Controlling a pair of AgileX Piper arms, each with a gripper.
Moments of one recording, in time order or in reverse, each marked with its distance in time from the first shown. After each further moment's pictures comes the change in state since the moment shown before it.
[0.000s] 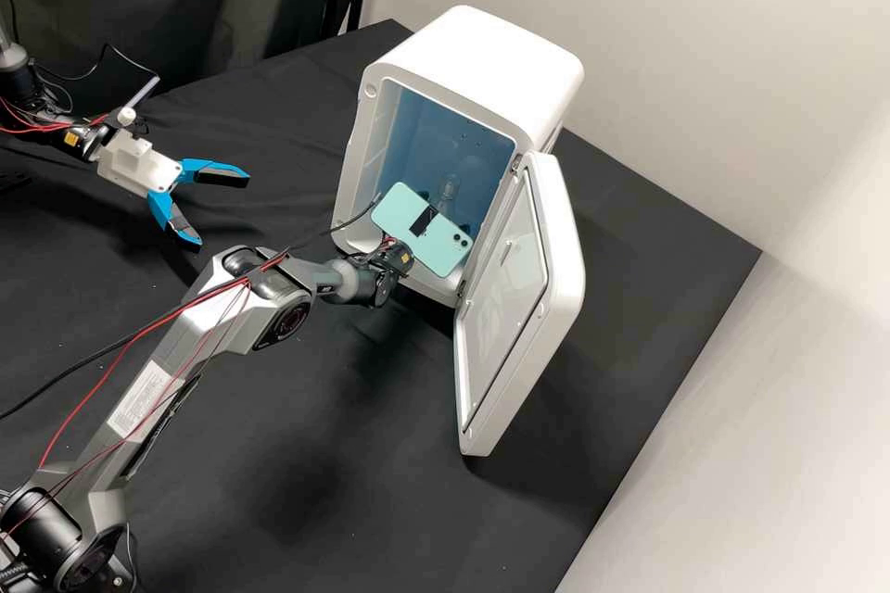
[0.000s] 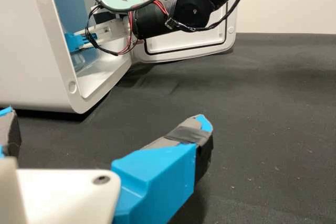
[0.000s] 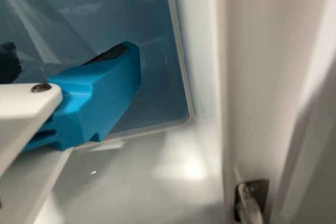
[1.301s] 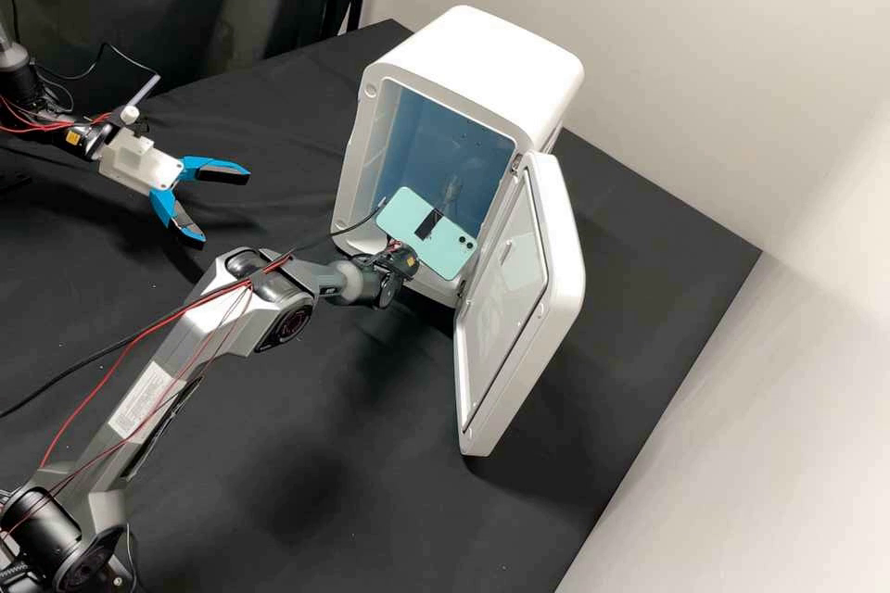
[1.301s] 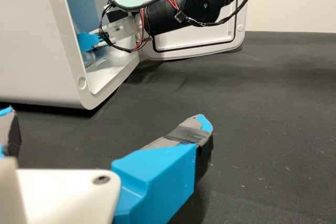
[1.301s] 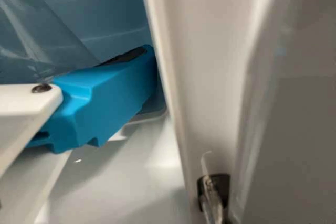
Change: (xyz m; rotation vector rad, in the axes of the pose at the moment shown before) left arm -0.001 -0.001 -0.005 -0.010 0.027 0.001; right arm 0.000 0.010 0.006 -0.040 -0.050 0.006
